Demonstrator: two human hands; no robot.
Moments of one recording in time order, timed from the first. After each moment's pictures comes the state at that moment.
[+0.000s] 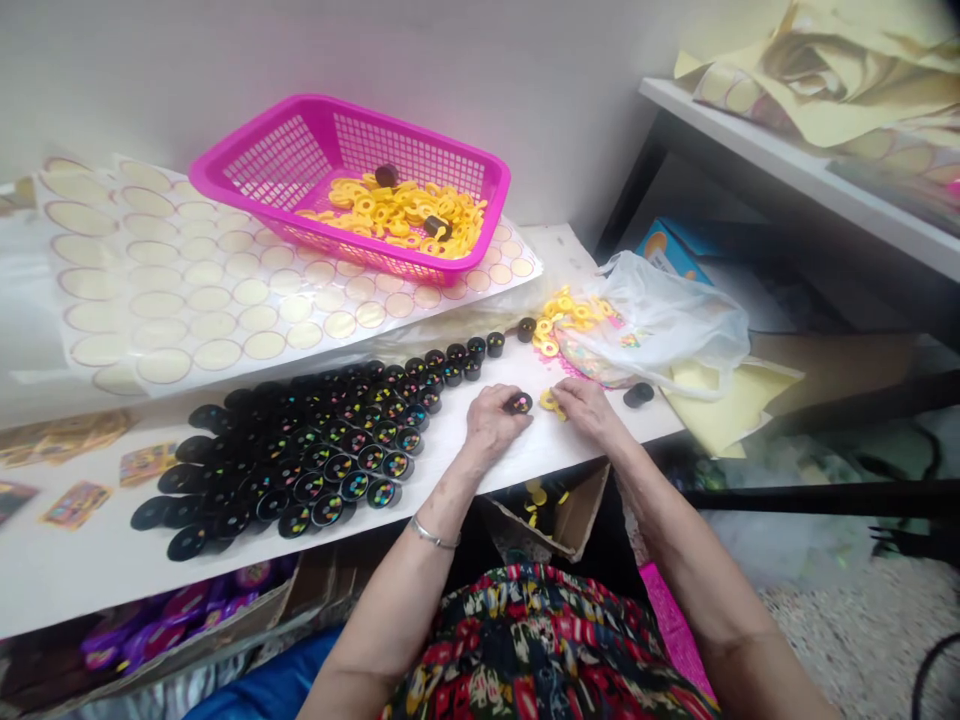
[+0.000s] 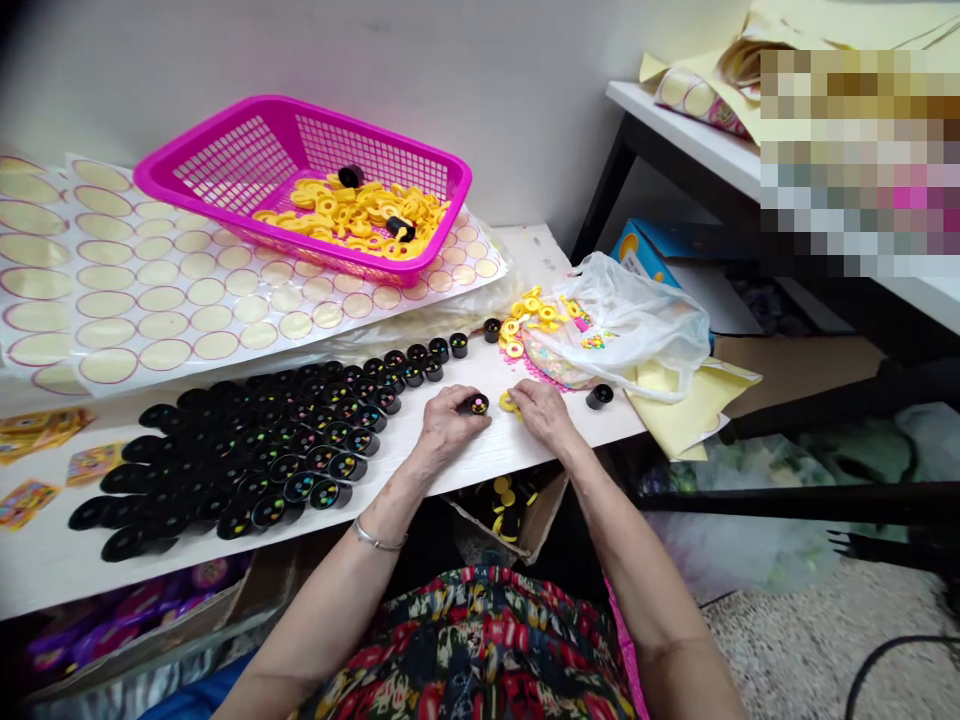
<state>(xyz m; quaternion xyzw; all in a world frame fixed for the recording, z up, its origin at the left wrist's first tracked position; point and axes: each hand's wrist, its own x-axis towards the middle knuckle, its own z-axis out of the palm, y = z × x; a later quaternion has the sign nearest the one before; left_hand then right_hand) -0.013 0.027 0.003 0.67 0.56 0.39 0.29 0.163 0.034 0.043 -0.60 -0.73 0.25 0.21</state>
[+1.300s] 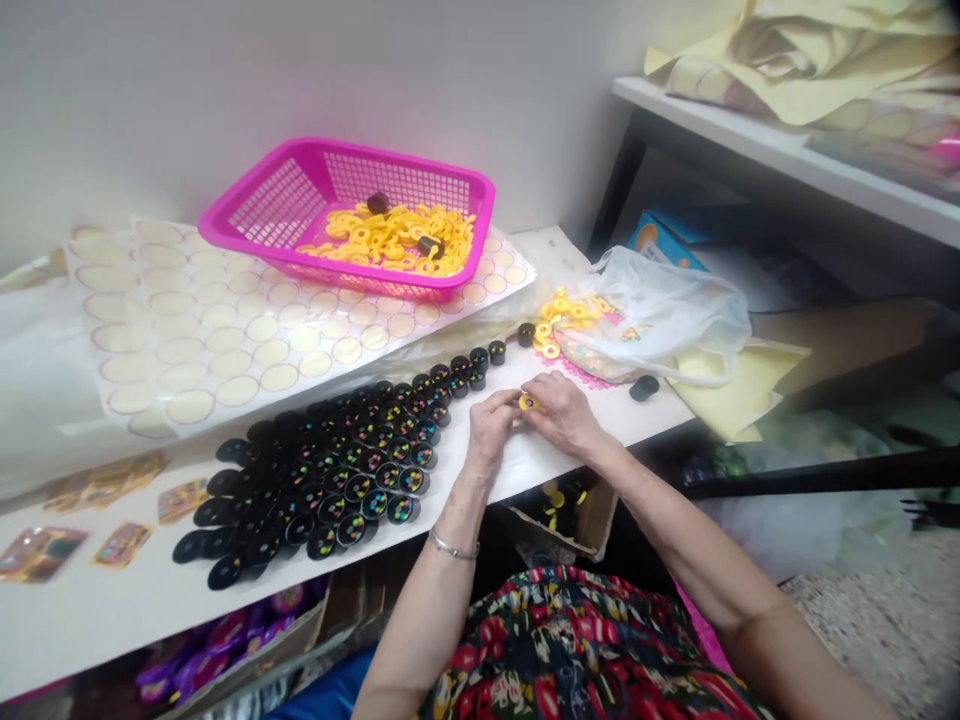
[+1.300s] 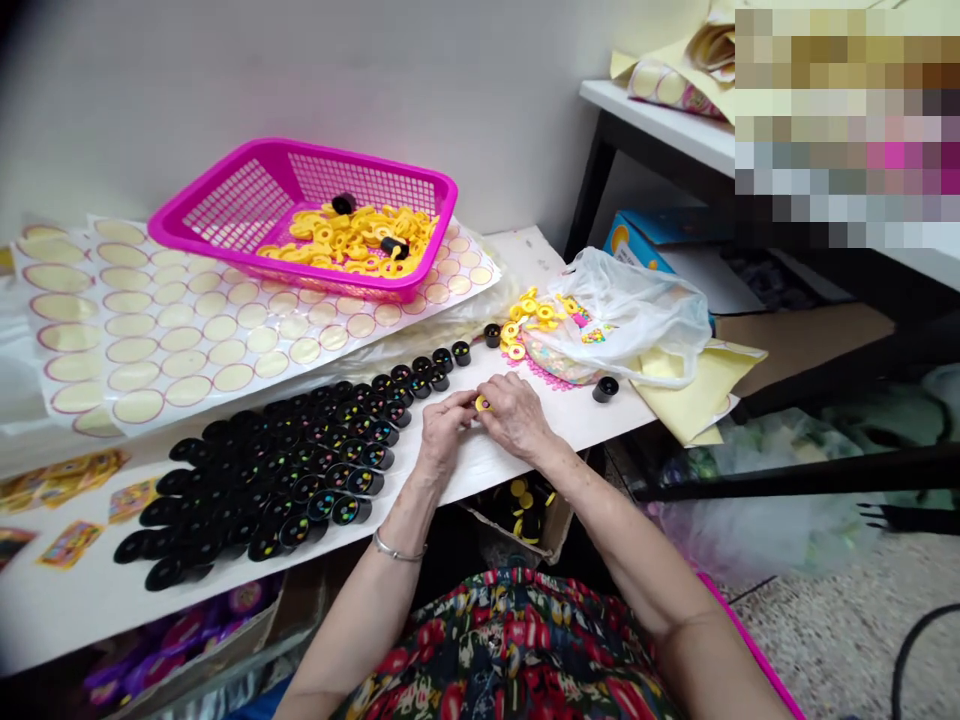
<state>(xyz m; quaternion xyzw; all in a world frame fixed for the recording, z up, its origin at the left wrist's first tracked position) -0.026 0.023 0.011 0.48 0.48 0.51 0.53 0.117 0.024 0.059 -0.49 -0.84 0.10 0.21</state>
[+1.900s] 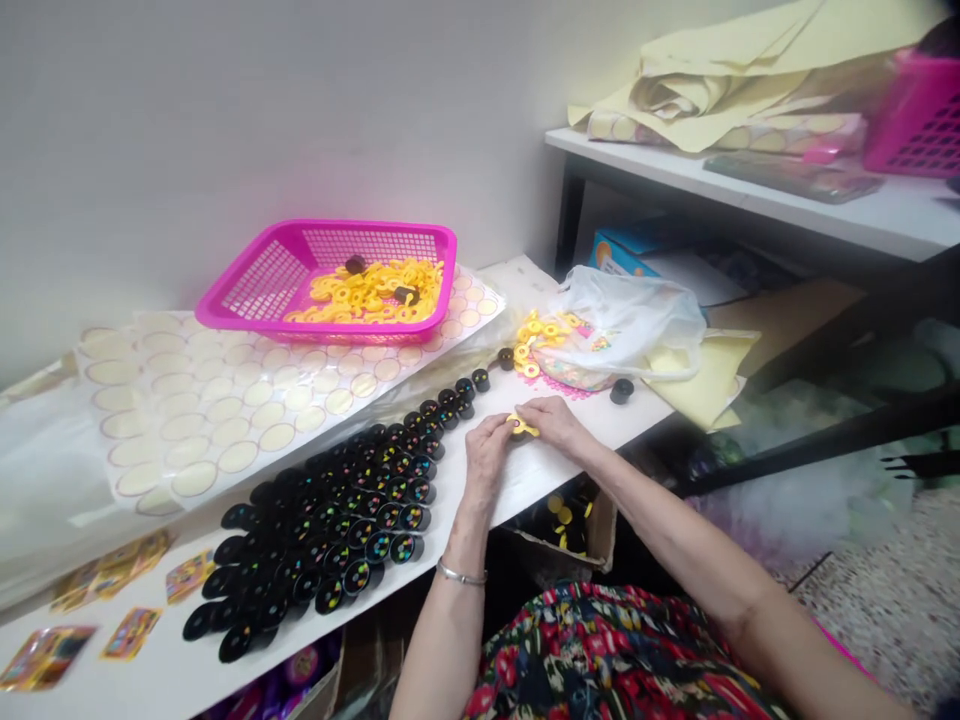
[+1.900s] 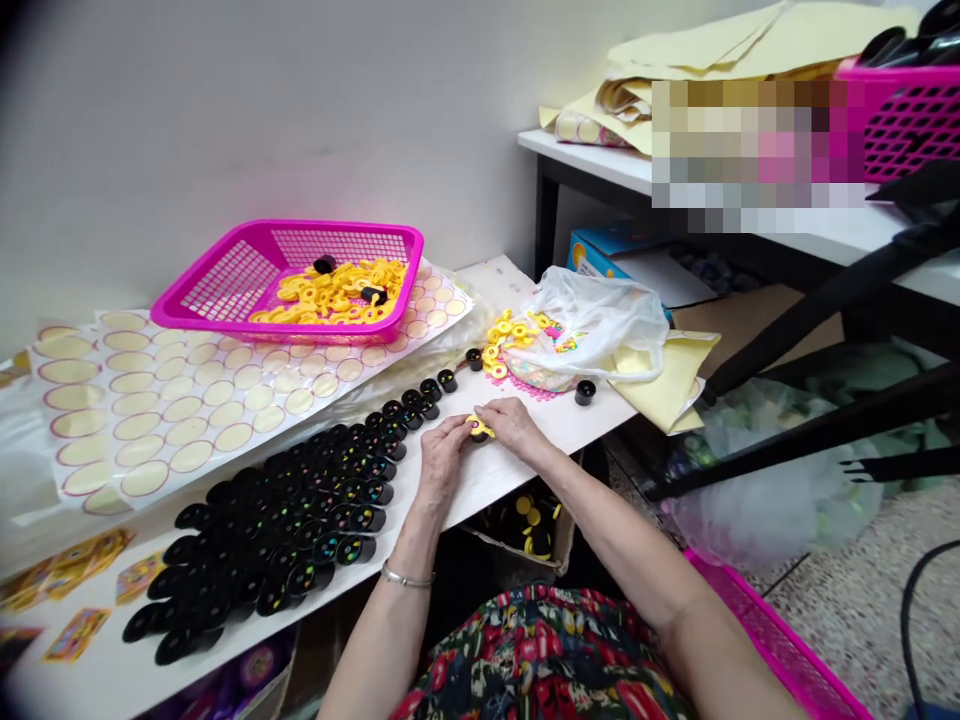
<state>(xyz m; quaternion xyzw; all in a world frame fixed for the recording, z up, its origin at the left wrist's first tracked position) -0.019 0.026 0.016 0.50 0.50 0.49 0.51 0.123 0.035 0.041 -0.58 -0.59 0.43 0.37</state>
